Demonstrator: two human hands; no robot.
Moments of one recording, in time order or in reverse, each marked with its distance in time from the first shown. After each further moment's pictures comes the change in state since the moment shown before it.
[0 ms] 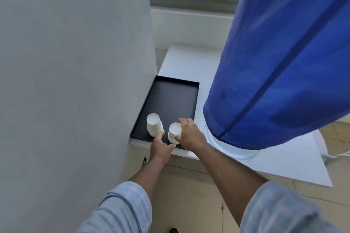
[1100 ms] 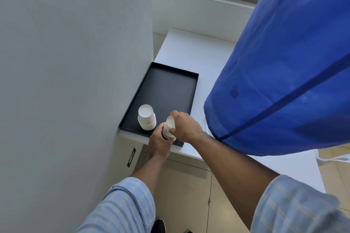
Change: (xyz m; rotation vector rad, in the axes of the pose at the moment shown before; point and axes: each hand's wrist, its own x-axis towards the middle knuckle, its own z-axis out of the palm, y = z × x) left_hand 0.027 -0.016 0.044 -0.042 0.103 0.137; right_hand 0.044 0.013 0.003 -0.177 -0.093 -0.113
